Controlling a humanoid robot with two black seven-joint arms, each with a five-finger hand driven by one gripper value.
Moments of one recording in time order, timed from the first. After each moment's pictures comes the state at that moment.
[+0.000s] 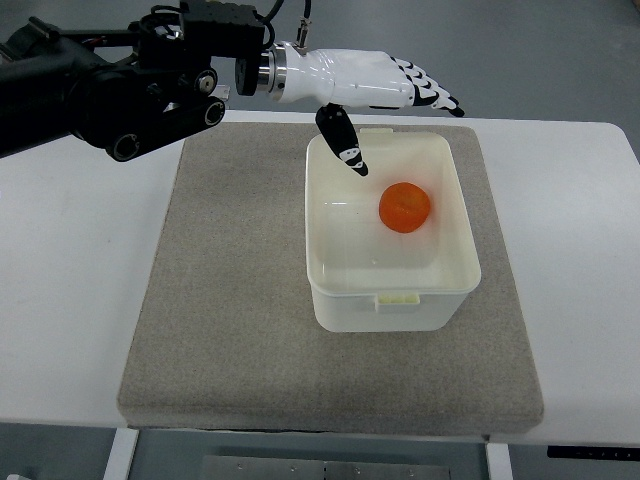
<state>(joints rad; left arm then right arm) -1.58 0.29 0.13 -0.86 1.34 -0.01 -0.61 0.03 0.00 -0.05 0.13 0.02 -0.15 0.17</state>
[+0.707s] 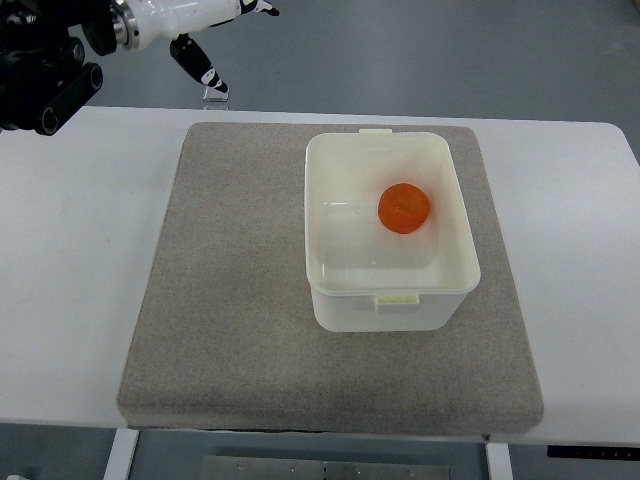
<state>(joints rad) -1.35 0.33 0.13 -0.35 1.14 0.09 -0.61 0.03 0.00 -0.05 0.13 0.02 -0.15 0.17</state>
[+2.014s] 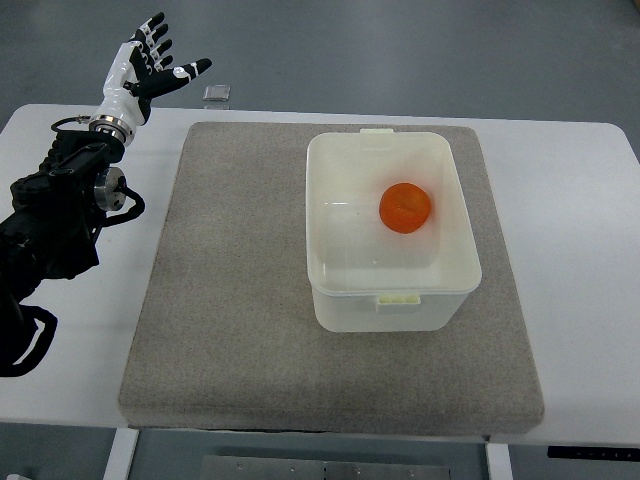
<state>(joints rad) -1.06 0.10 -0.35 -0.10 0.02 -0.14 -0.53 0.03 0.00 -0.05 0.13 0.02 -0.15 0.17</state>
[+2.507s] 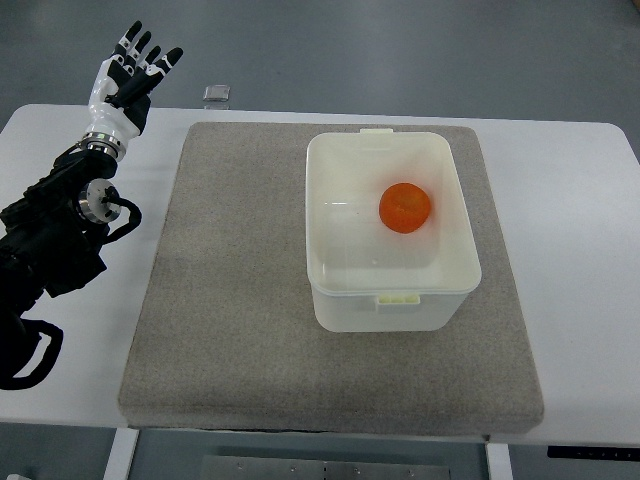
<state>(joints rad) -1.01 0.10 -0.43 -0.09 -0.16 -0.32 -0.53 0.04 0.00 -0.05 0.13 0.02 -0.15 0.17</state>
